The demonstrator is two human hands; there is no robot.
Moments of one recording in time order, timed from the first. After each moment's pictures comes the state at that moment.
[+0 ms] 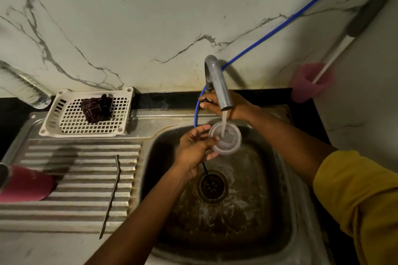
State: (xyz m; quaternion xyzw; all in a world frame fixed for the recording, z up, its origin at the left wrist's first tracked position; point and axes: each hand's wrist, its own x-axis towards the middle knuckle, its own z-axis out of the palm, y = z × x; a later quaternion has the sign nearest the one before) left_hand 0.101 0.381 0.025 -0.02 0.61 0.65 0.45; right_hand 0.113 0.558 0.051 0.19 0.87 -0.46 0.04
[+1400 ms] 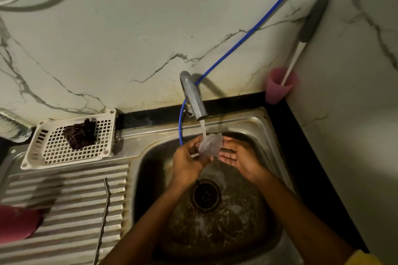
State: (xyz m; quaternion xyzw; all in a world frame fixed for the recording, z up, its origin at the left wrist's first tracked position) left_hand 0.118 0.381 0.012 0.27 0.73 0.55 0.30; right_hand 0.225 0.510 -0.017 0.44 0.42 -0.79 -0.13
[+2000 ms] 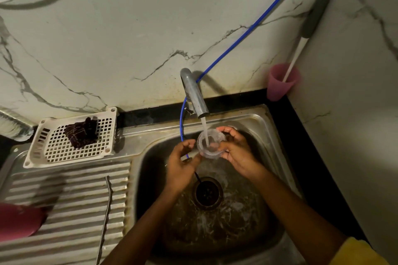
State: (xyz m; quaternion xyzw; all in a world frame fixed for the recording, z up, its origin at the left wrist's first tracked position) left_hand 0.112 0.359 -0.004 0.25 0.76 0.55 0.24; right_hand 0.214 0.504 -0.010 0.35 0.46 -0.79 -0.17
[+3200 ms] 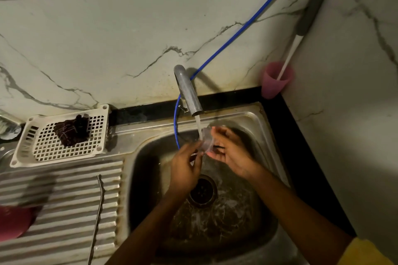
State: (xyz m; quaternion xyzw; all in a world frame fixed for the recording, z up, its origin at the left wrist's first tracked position) left_hand 0.122 0.367 -0.029 0.43 0.77 0.45 0.13; right_hand 0.219 0.502 -0.001 0.38 0.41 -0.82 -0.14
